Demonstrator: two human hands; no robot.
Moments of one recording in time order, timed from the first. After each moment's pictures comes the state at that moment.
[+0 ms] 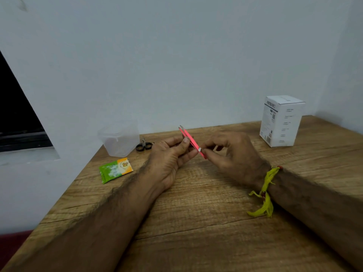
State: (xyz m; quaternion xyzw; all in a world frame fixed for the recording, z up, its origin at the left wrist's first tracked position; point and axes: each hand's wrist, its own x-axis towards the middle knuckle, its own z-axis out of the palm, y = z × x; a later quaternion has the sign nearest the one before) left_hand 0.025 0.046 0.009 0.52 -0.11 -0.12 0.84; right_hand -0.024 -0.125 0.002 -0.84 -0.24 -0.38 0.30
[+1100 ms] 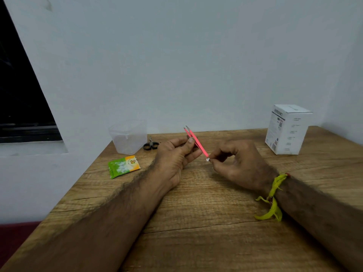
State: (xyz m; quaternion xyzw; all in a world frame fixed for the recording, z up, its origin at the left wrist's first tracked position) left_hand 0.023 0.046 0.010 0.50 -0.09 -0.09 0.85; right_hand -0.033 -0.128 0.001 -0.86 -0.23 -0.31 0.34
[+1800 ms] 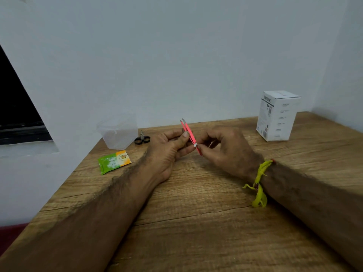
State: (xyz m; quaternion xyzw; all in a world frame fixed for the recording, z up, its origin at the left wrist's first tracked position) left_hand 0.025 0.045 0.004 0.55 -0.14 -0.10 0.81; right_hand -0.030 -0.120 0.001 -0.85 -0.20 -0.34 0.34
